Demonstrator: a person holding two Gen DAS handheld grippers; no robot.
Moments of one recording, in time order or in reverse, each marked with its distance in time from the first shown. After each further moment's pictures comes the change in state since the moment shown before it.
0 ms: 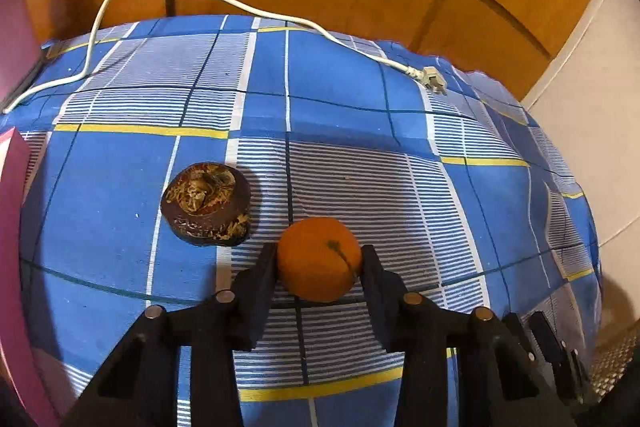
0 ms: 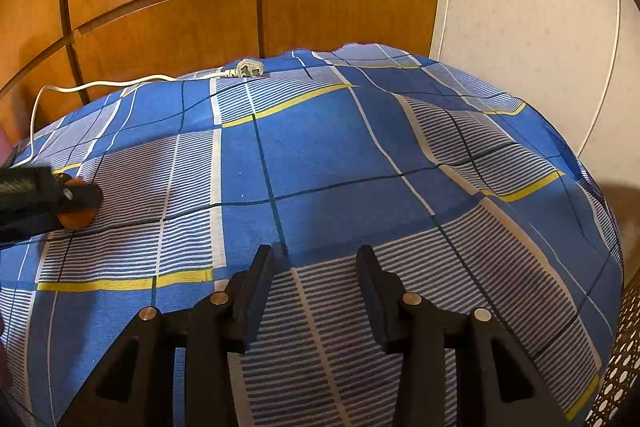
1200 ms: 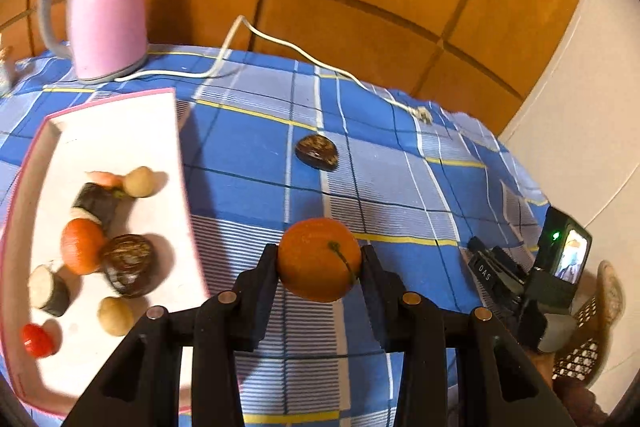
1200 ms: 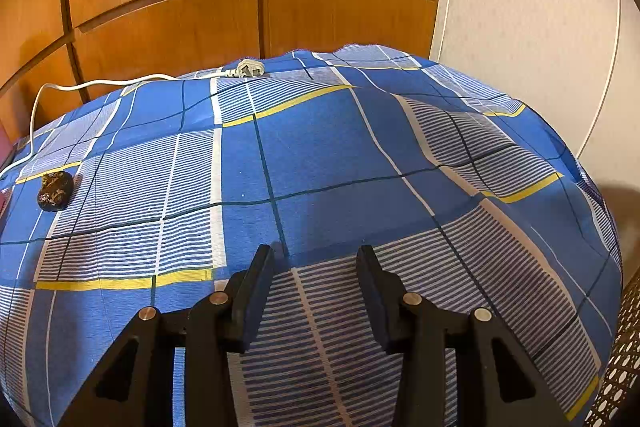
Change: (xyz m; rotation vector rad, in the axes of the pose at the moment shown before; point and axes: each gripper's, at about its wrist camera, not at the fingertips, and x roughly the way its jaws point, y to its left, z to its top) left arm -0.154 0.056 -0.096 -0.080 -0.179 0.010; right arm 0.000 0.000 -0.002 -0.005 -0.003 -0.003
